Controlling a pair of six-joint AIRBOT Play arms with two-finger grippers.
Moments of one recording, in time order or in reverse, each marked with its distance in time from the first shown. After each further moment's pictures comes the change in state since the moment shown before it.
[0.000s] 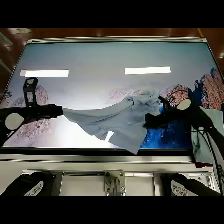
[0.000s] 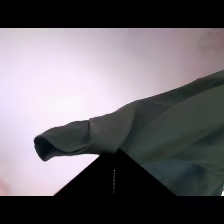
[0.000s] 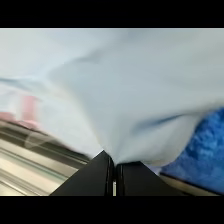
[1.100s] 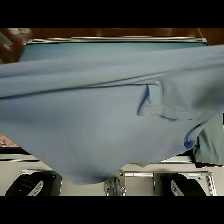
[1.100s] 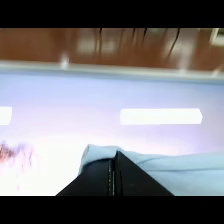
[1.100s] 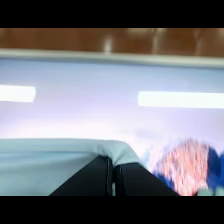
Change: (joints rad) left arm 0.000 0.251 0.782 0.200 -0.510 0.038; right arm 0.002 0.454 0.983 -0.515 0.296 0.158
